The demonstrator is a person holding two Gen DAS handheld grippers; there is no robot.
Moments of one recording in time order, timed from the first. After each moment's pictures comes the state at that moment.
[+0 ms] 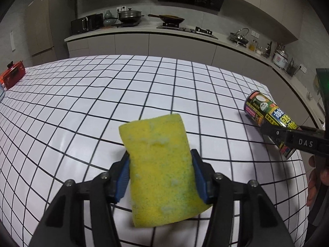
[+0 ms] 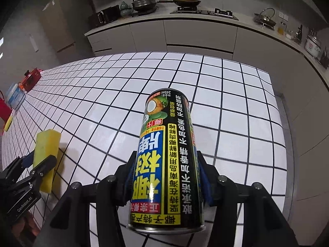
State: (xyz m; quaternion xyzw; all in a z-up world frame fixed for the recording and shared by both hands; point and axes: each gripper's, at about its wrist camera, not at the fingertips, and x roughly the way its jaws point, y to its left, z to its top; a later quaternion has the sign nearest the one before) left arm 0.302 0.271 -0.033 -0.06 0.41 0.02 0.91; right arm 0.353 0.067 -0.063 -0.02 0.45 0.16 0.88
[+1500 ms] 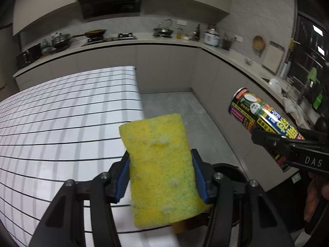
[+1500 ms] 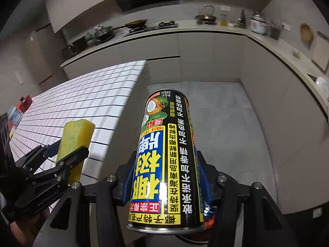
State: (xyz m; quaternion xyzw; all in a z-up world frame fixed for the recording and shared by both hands) left arm 0.190 -0.037 0.001 0.01 0.38 -0.16 0.91; right arm 0.135 -0.256 -0.036 0.06 0.40 0.06 0.91
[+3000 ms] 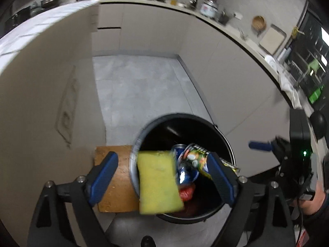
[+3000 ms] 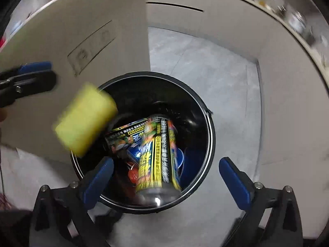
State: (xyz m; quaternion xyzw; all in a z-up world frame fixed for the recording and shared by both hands) left arm 0.150 -0.138 -0.116 -0.05 0.47 -0.18 0.86; right arm 0.103 -0.369 -0.255 -0.10 0.52 0.14 0.84
